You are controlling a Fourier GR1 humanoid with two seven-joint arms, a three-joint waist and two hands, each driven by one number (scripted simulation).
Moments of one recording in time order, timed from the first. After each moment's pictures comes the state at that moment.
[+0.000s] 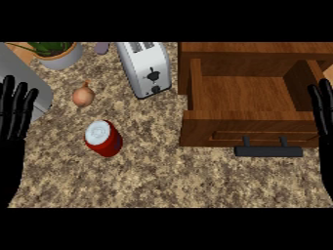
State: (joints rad) left arm 0.00 0.11 0.01 -2.10 -0.01 -0.01 0.03; right arm -0.03 -0.06 -0.02 -2.10 0.03 0.02 0.00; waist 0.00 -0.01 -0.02
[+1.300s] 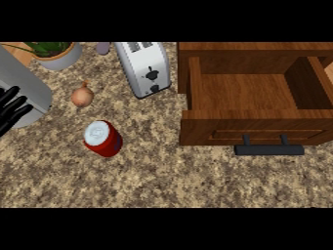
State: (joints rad) left arm -0.02 0.46 0.24 -1.92 0.62 -0.54 0.30; right arm 0.26 -0.10 -0.28 -2.12 -0.18 0.10 0.13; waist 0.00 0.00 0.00
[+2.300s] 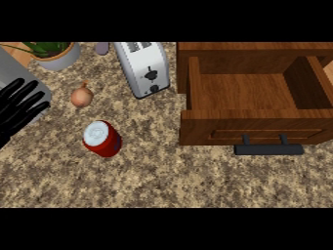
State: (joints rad) left arm -0.10 0.40 0.24 -1.81 0.81 -0.43 0.53; right arm 0.39 -0.12 -0.46 -2.14 -0.34 0.29 0.08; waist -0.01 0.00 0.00
